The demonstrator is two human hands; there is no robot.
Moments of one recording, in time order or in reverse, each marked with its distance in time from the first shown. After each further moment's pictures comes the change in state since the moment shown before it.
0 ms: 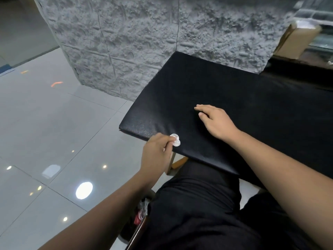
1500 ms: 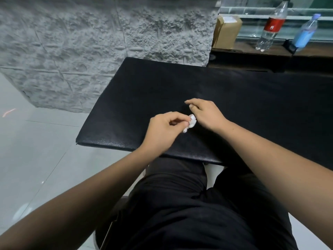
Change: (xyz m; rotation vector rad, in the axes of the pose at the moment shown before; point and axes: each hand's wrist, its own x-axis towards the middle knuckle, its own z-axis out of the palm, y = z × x) left_hand 0.044 0.148 0.037 -0.546 -0.428 0.081; right_hand -0.078 0.059 -0.073 0.054 0.162 0.226
